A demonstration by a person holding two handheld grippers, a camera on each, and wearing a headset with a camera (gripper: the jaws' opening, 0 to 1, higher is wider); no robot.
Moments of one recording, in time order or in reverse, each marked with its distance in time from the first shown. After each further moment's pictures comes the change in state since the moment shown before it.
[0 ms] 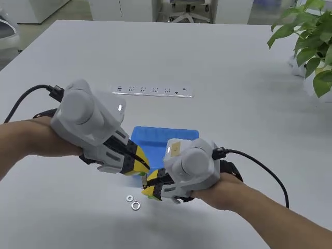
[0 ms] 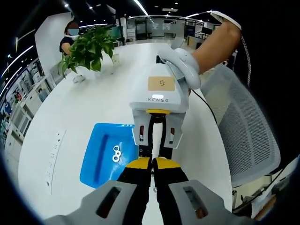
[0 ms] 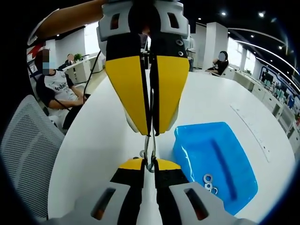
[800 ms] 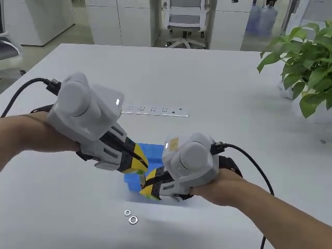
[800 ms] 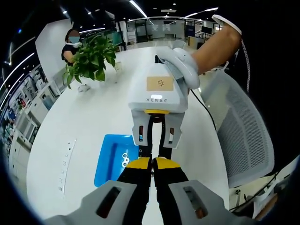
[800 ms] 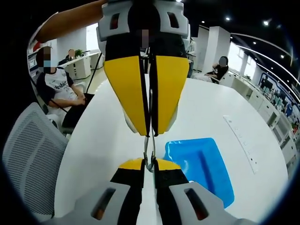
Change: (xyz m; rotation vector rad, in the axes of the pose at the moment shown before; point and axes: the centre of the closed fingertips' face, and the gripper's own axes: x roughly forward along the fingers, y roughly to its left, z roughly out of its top) left arm -0.031 0.004 0.032 0.040 -0.015 0.044; right arm -0.029 -0.009 0.033 -0.052 0.014 -0.028
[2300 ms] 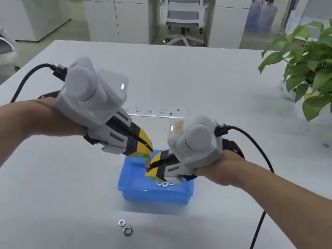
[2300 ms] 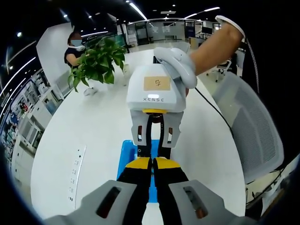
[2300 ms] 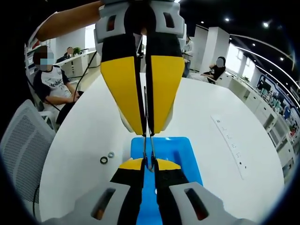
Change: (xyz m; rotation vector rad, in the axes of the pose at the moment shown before) left arm 0.014 0.059 0.001 0.024 -0.021 0.026; right arm 0.000 -0.064 -0.012 -0.019 0.010 -0.021
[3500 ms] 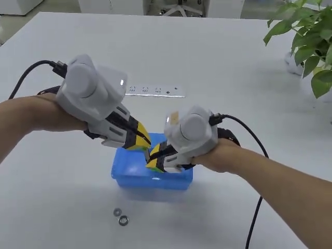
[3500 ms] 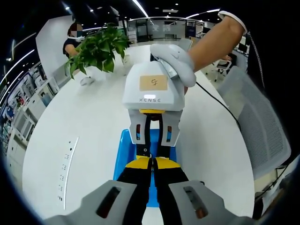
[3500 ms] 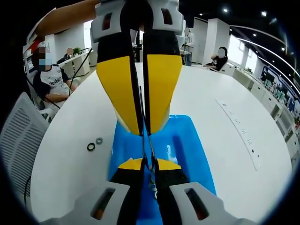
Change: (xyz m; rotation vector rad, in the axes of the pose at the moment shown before) left arm 0.039 0.017 -0.035 -0.040 0.018 -0.042; right arm 0.031 -0.014 -0.043 0.047 0.039 0.051
